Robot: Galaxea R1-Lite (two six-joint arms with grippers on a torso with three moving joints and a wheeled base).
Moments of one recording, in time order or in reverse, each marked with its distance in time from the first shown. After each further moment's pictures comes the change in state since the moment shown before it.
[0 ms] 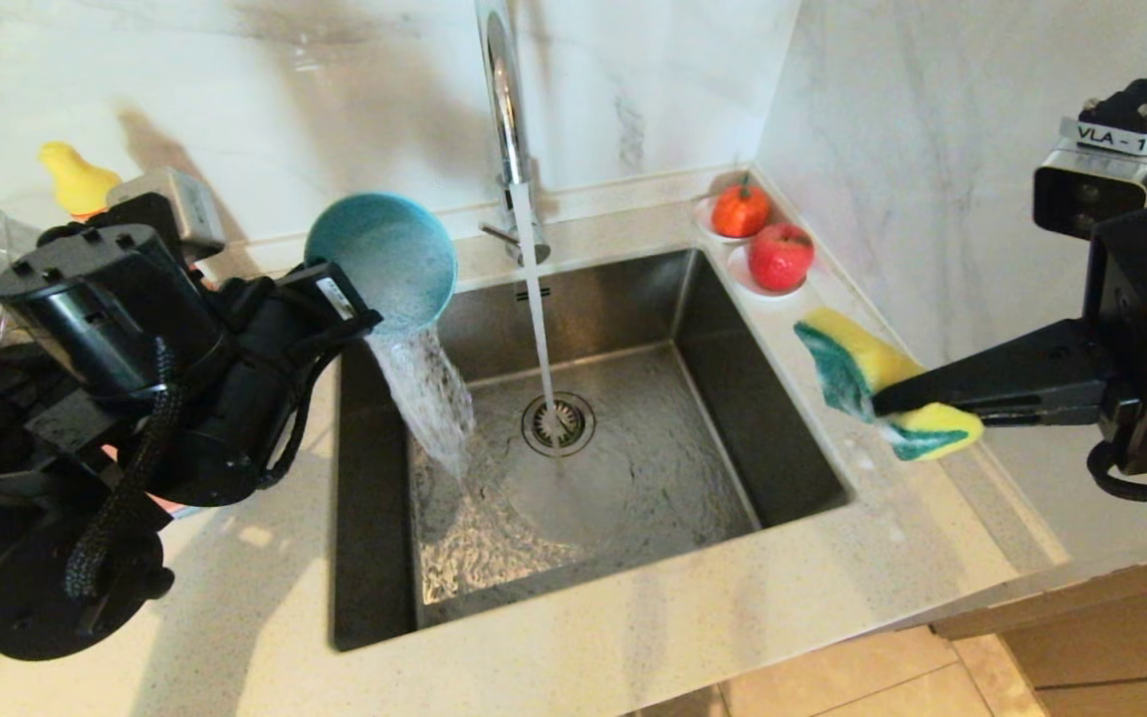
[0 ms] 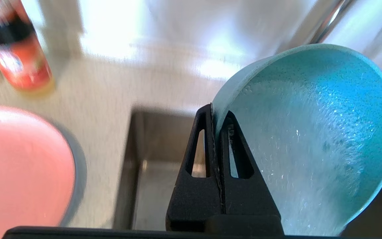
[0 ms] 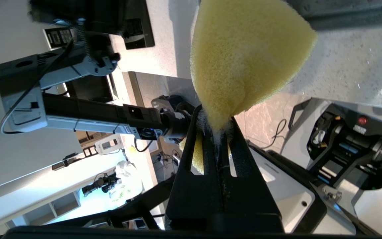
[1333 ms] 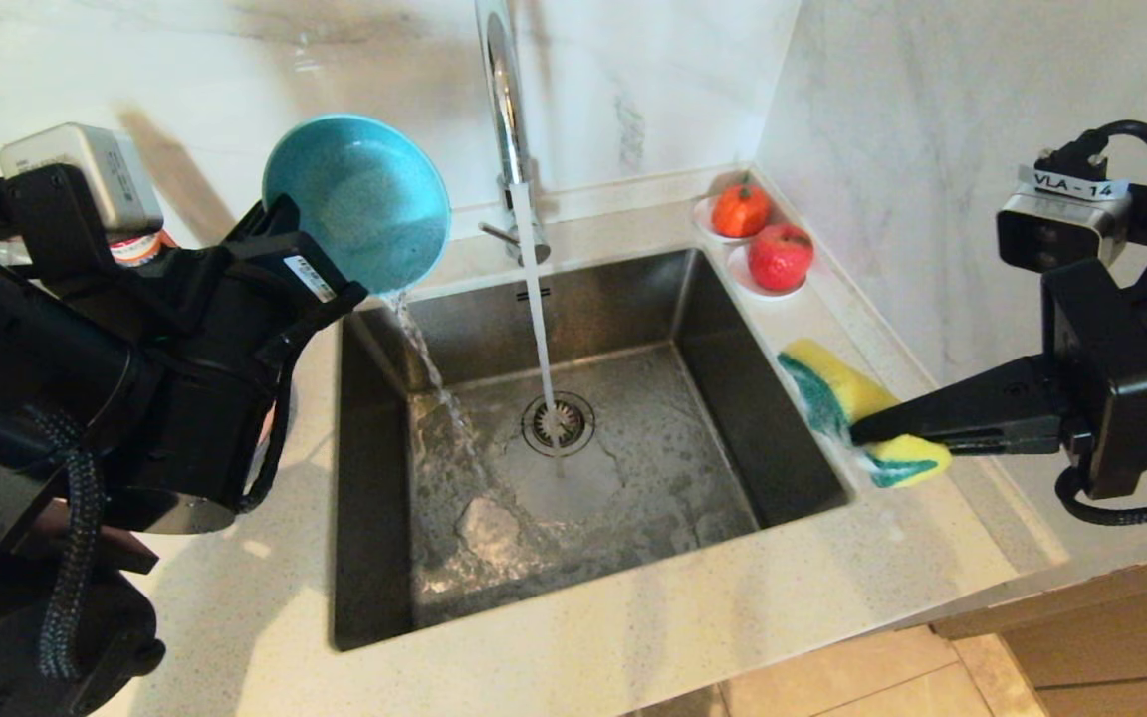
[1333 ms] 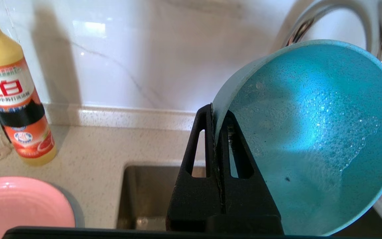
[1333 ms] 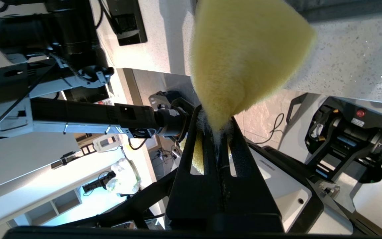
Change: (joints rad) left arm -0.081 -0.020 0.106 -0.392 -0.003 0.258; right arm 0.000 0.013 0.067 -0.046 0.001 -0.005
